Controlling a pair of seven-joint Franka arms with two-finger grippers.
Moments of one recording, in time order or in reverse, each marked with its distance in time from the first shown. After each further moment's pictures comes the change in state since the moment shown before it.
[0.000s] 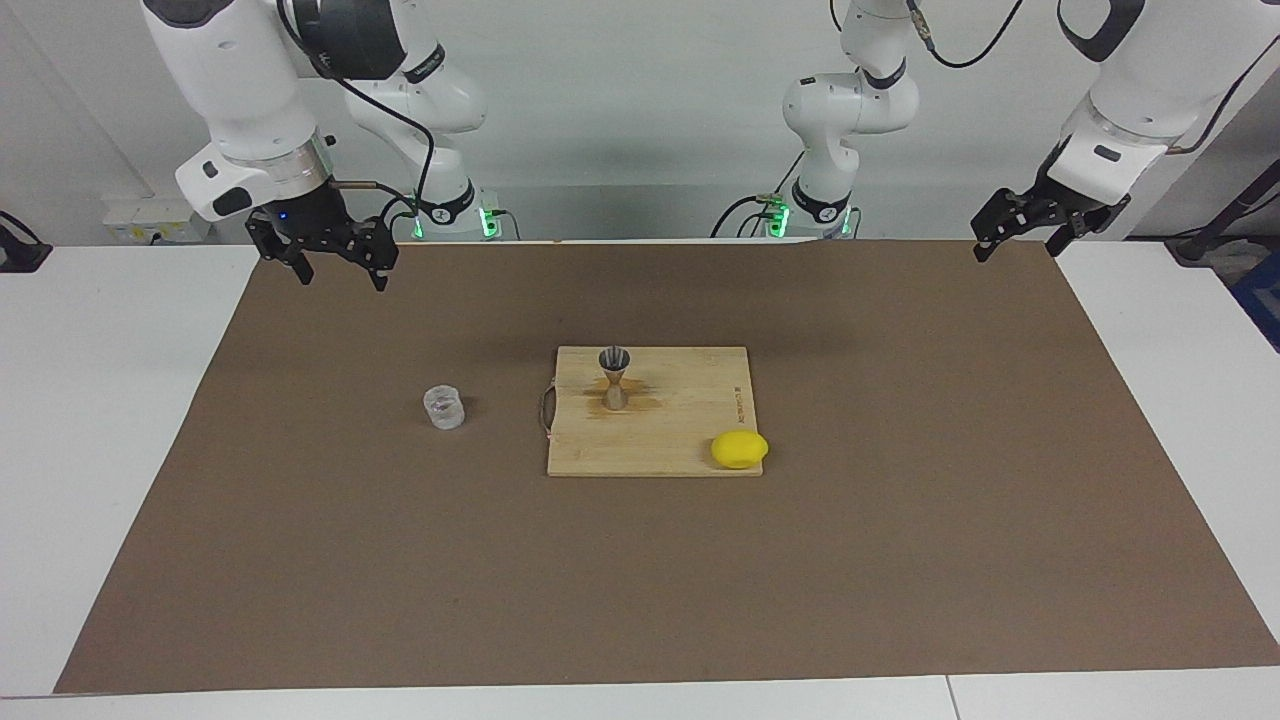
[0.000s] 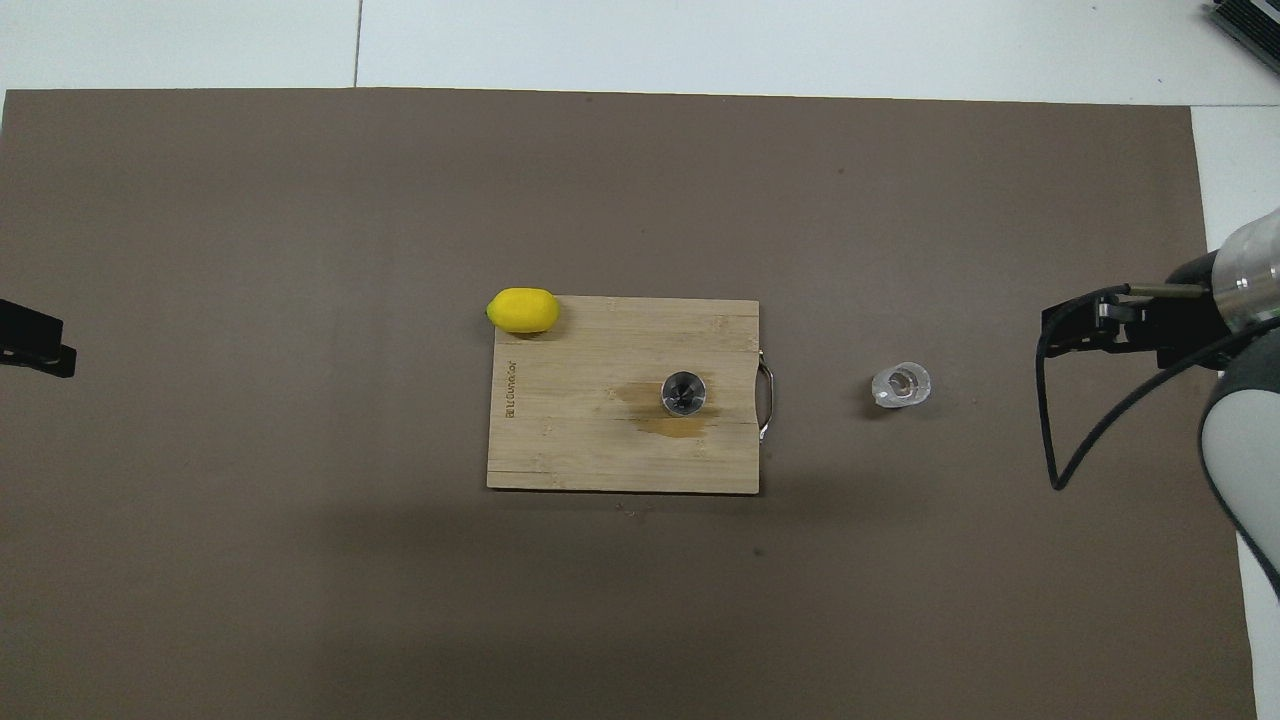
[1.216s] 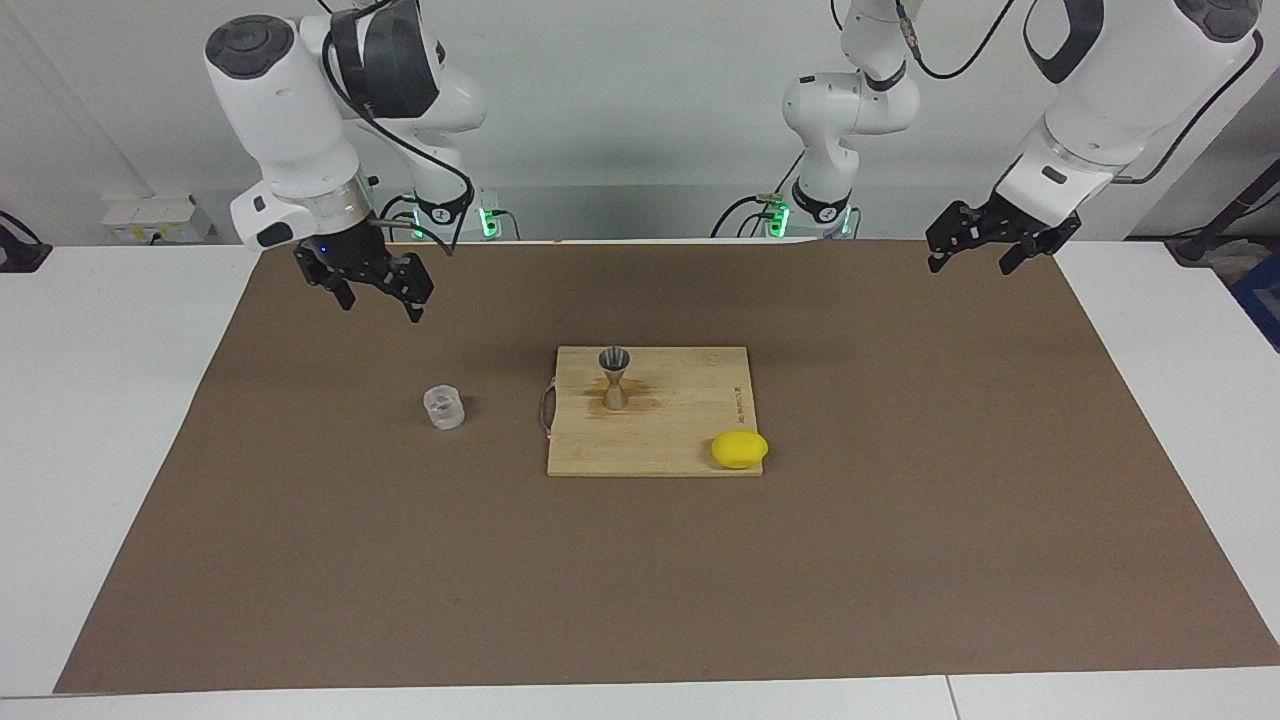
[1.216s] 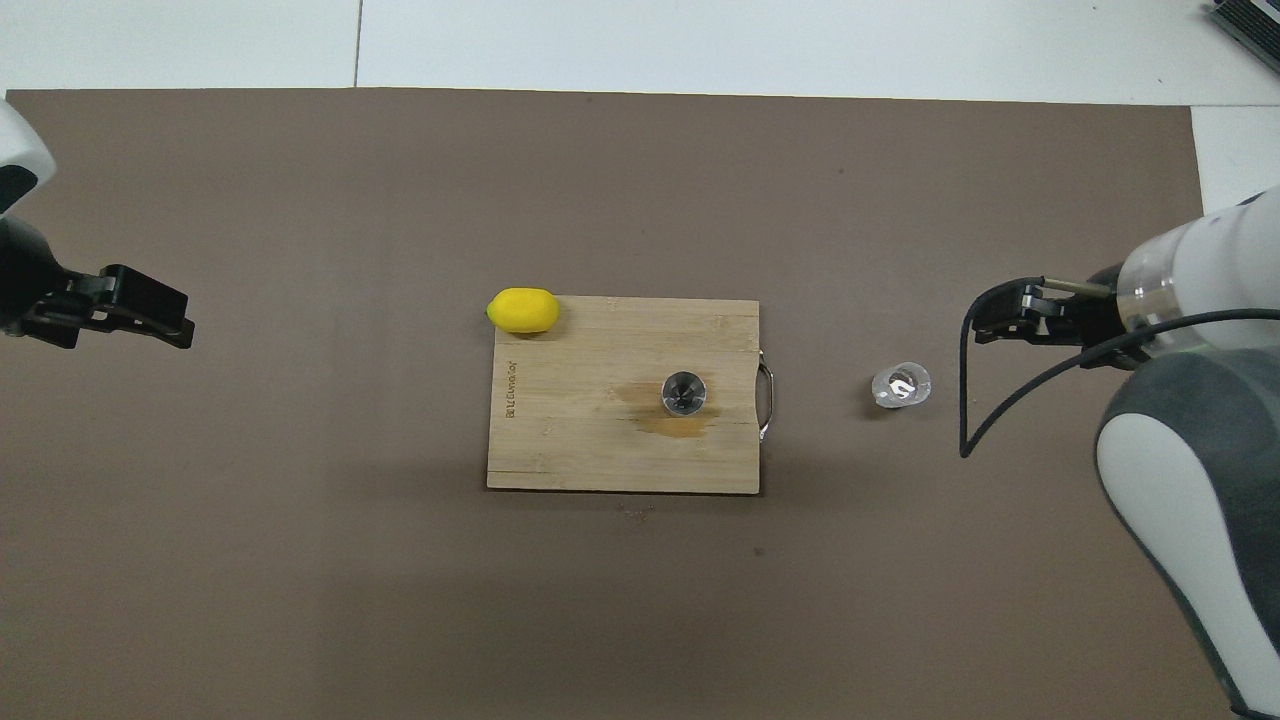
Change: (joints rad) left arm -0.135 0.084 0.057 0.039 -0.069 0.048 0.000; right arm 0.036 -0.010 0.008 -0.094 0.011 0.140 0.175
